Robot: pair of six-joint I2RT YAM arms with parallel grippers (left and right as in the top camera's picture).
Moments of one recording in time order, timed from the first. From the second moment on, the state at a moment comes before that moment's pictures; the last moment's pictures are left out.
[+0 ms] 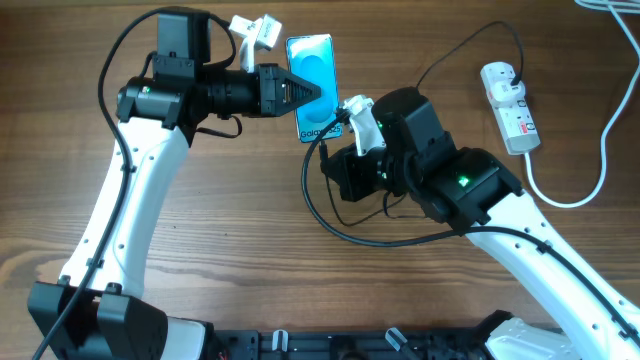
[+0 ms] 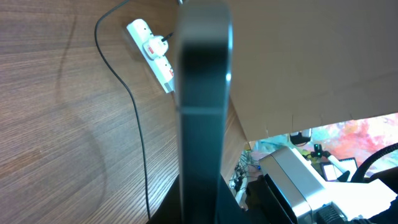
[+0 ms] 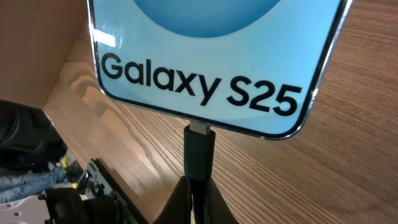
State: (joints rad) left arm -0.17 1.59 1.49 -0.73 1.04 -0.31; right arm 0.64 1.36 1.27 -0.72 -0.37 0.36
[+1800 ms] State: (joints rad) left arm -0.17 1.59 1.49 -0.72 1.02 -0.31; right arm 0.64 1.36 1.27 -0.70 -0.37 0.36
